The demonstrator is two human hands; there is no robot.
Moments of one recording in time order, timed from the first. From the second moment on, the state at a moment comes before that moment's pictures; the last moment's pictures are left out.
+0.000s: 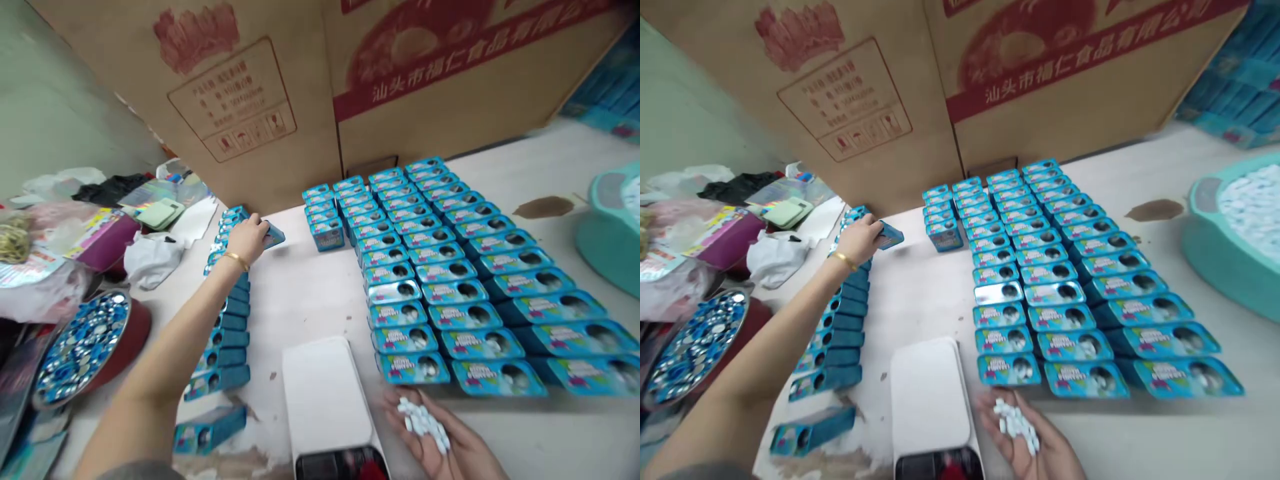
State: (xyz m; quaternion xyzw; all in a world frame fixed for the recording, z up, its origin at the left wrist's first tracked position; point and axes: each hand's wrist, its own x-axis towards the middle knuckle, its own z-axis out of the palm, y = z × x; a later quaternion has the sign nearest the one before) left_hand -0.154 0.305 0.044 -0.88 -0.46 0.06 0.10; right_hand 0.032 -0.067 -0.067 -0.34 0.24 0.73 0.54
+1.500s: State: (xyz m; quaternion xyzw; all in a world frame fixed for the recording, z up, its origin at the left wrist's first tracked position) left_hand -0.116 -0.095 0.003 -0.90 -0.35 0.06 -0.24; right_hand 0.004 -0.152 -0.025 -0.33 0.23 0.77 0.49
